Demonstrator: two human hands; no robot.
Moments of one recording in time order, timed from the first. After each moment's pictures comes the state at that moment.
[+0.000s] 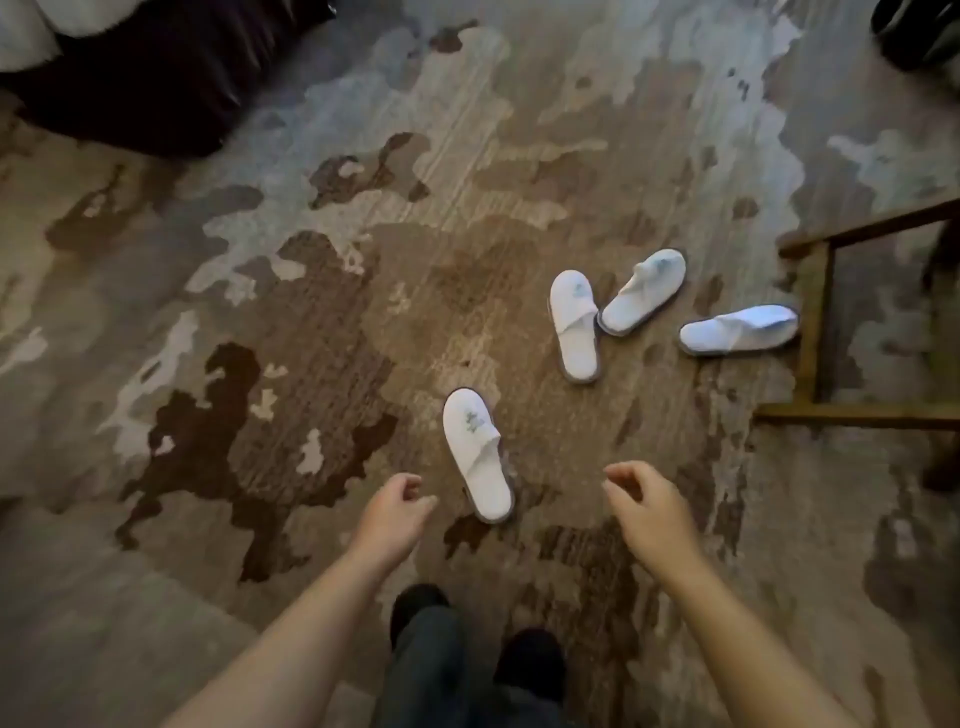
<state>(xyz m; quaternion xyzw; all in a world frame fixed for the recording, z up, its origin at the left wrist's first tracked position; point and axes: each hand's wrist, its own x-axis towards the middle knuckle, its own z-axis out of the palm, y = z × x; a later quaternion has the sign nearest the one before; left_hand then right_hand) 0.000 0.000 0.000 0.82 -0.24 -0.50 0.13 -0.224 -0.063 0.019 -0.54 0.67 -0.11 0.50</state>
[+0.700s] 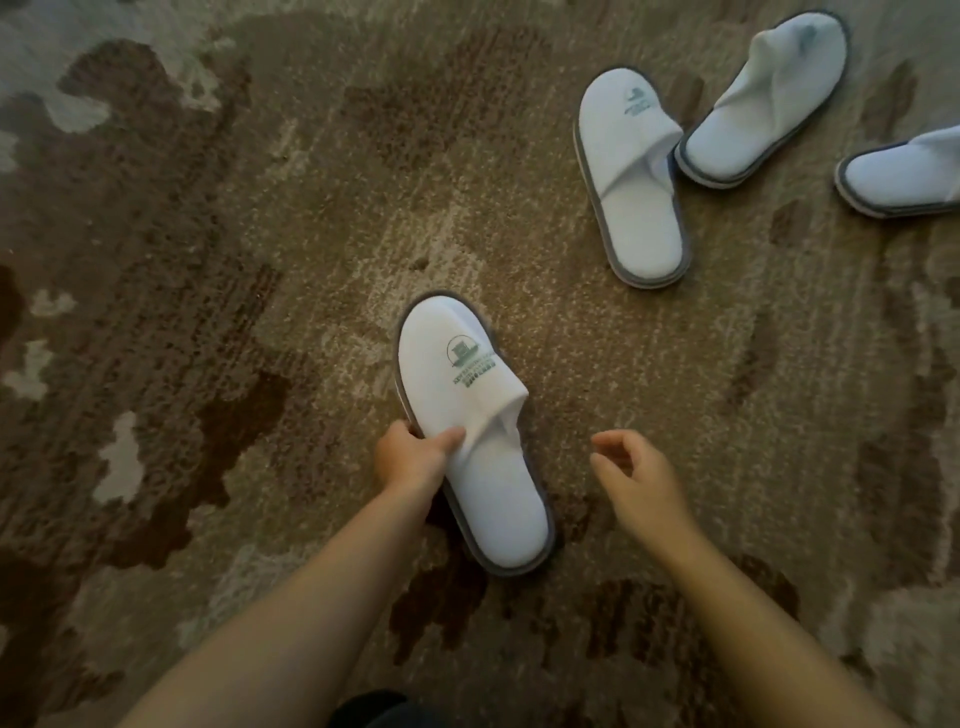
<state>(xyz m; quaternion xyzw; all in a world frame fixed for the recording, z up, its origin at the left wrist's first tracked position) -0.015 -0.099 -0.409 0.86 -0.12 -0.44 0.23 -0.208 -0.115 -0.388 -0.52 0.67 -0.12 0.51</state>
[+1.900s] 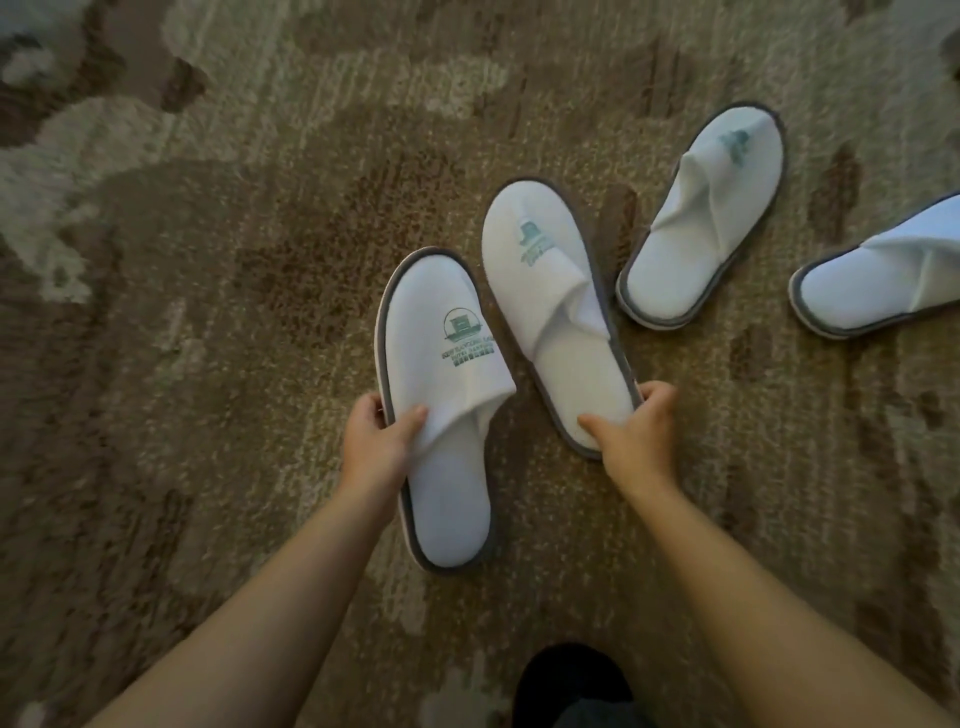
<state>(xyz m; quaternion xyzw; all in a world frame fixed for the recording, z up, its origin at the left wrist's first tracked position) -0.001 -0.320 -0.382 0.78 -0.17 -0.49 0.36 -0.205 -0.340 -0.424 -0.40 0.81 -0.21 0.37</state>
